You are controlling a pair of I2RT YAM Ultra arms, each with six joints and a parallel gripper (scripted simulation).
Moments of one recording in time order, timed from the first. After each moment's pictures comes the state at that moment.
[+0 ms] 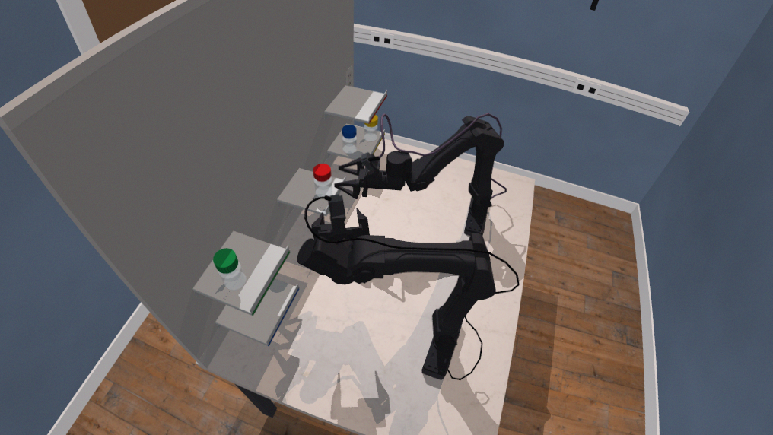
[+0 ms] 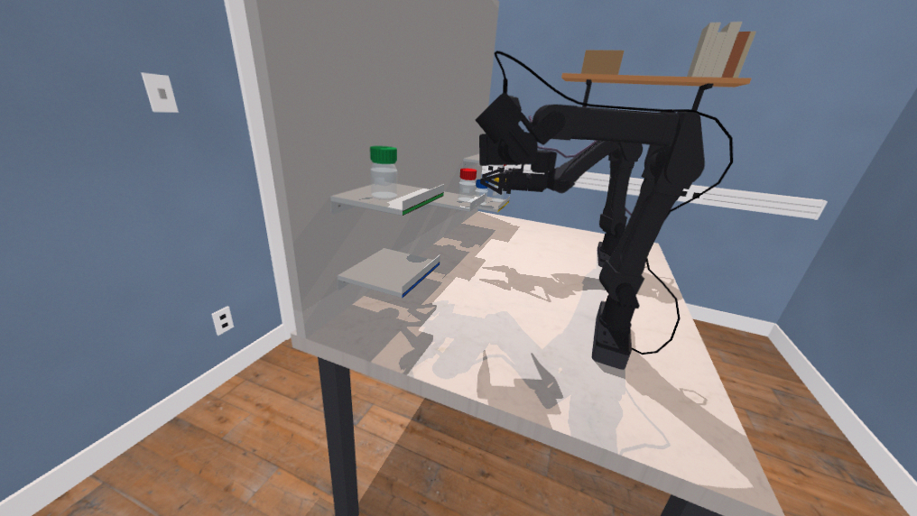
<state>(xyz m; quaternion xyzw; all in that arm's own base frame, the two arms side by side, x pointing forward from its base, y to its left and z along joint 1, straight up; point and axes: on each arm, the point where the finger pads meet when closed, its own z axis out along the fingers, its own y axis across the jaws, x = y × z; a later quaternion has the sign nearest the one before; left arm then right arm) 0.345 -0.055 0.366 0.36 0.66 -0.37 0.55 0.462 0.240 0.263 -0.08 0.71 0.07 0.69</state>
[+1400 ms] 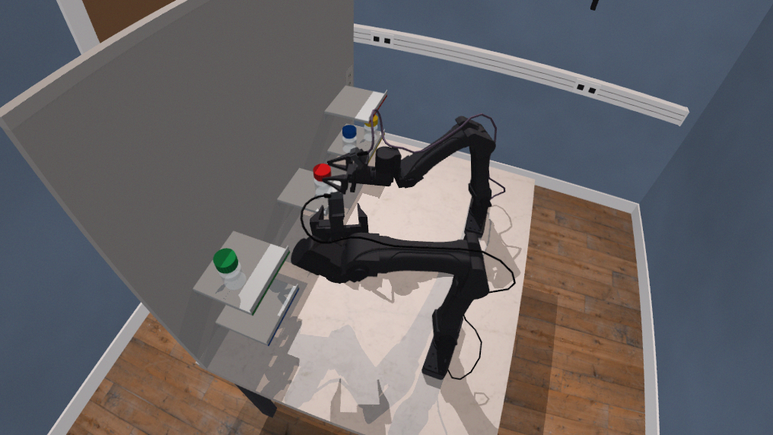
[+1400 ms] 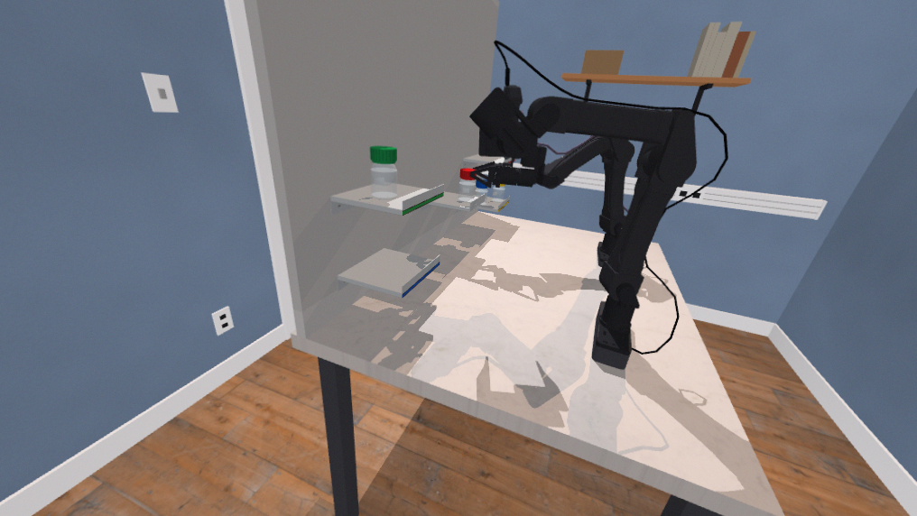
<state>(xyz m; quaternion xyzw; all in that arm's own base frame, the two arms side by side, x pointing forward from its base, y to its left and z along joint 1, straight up) 0.343 -0.054 0.390 0.37 0.62 -0.39 0.57 0.498 0.248 0.282 -0.07 0.70 0.07 0.70</state>
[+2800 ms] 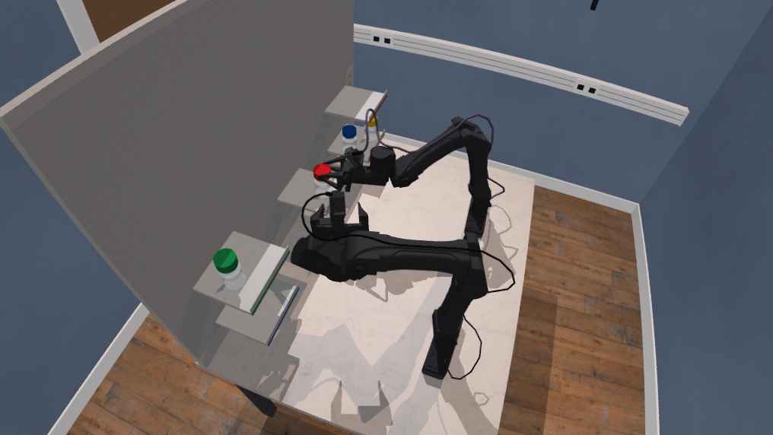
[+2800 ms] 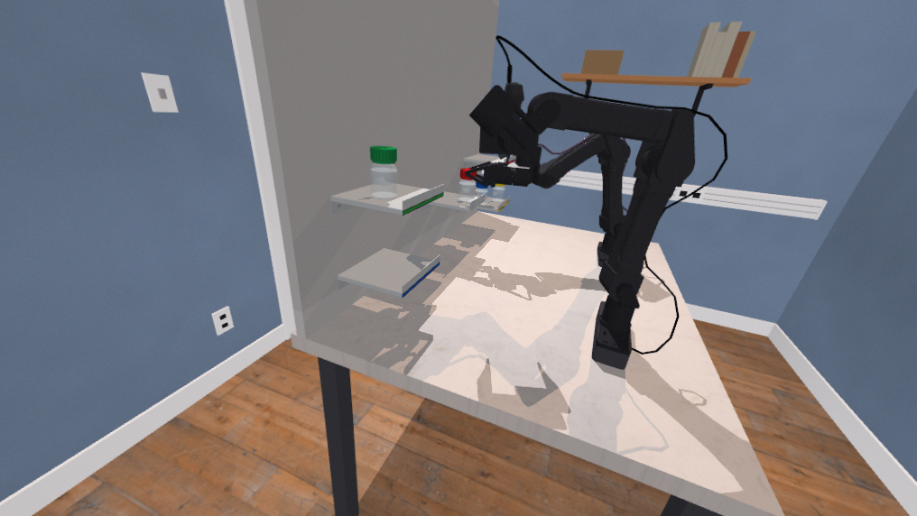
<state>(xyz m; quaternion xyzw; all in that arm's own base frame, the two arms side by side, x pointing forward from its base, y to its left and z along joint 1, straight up) 0.342 -0.055 0.395 0.38 0.62 -0.39 0.57 0.513 0.250 0.281 -0.07 0.70 0.07 0.70</state>
